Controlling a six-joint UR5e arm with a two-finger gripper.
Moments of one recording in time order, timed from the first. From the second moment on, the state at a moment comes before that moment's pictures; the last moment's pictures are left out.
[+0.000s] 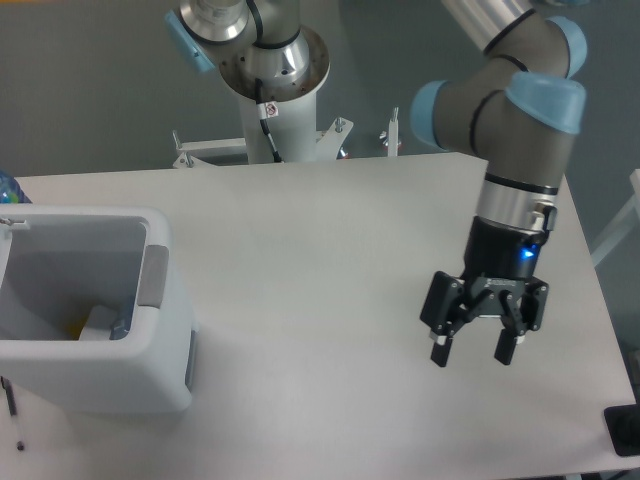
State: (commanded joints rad) arm 2.72 -2.04 -1.46 -0.77 0.92 0.36
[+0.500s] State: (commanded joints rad) arm 2.71 -2.03 -1.35 -1.21 1.27 0.91
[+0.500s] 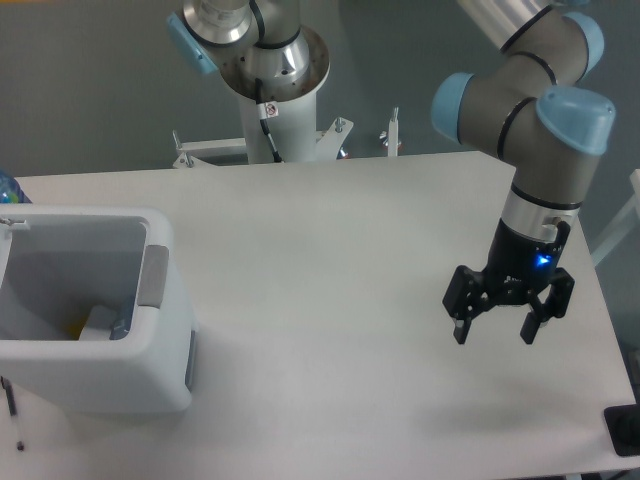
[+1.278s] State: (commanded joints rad) arm 2.68 -1.99 -1.39 -1.25 1.54 1.30
